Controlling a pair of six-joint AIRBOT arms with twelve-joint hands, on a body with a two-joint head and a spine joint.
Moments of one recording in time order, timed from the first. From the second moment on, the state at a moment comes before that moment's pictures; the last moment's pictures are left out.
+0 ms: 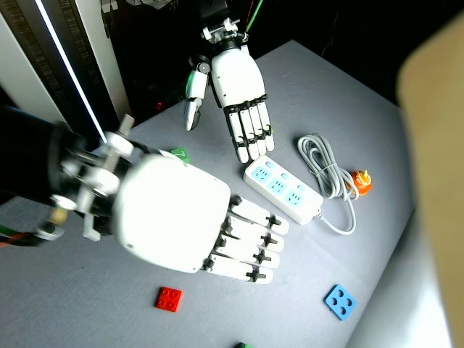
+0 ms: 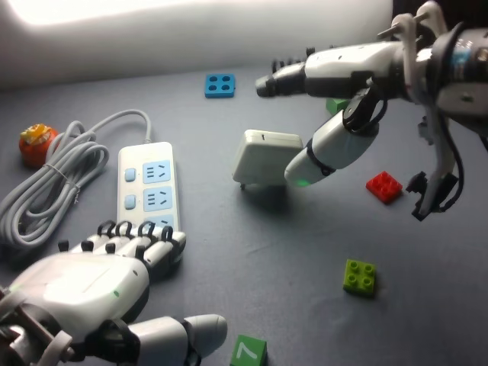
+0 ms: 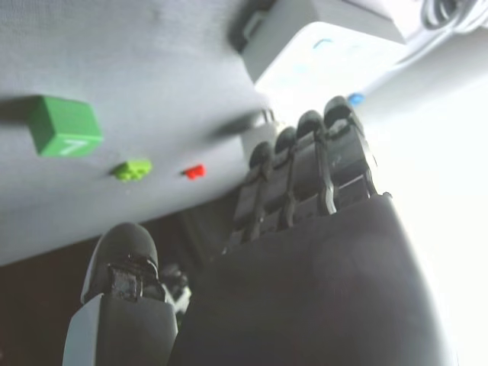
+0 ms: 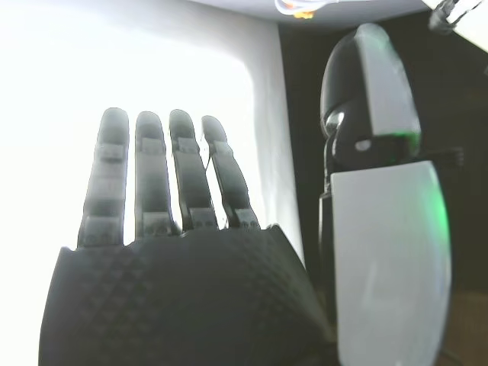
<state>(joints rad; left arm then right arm) 0.74 -0.82 0.47 -1.14 -0.85 1.80 -0.10 -1.22 1.16 -0.61 -0.34 0.09</state>
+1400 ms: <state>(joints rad) 0.80 -0.97 0.59 -1.10 -0.97 1.76 -0.17 -1.53 1.54 -0.37 -0.29 -0.13</state>
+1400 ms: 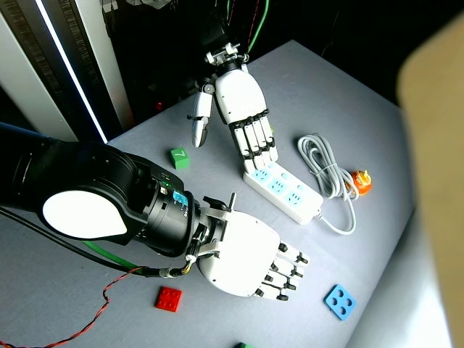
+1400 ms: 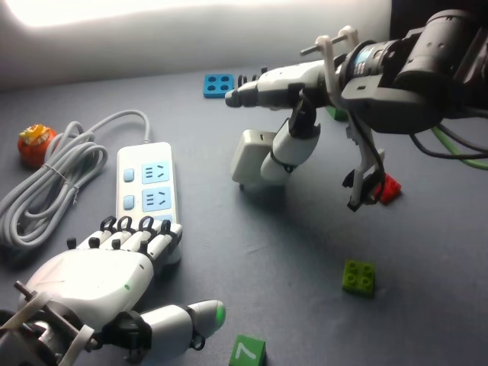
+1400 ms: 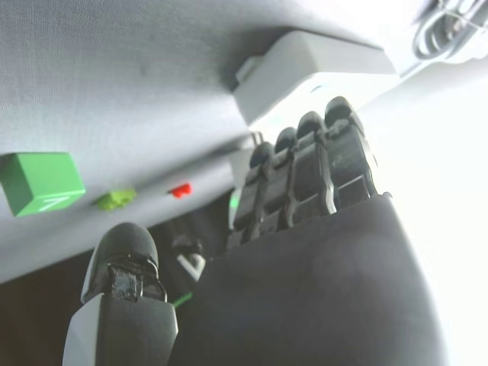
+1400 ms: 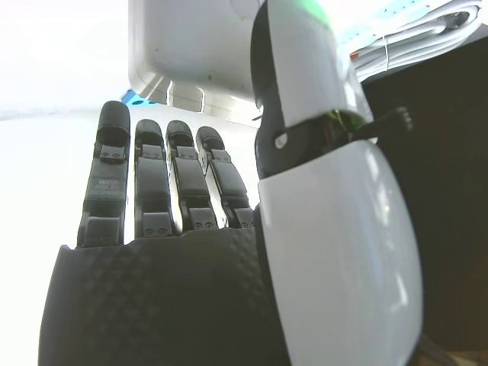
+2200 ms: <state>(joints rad) 0.80 -0.99 0.62 -1.11 -0.98 1.74 -0.20 -1.55 1.55 -0.36 -0.29 -0.13</state>
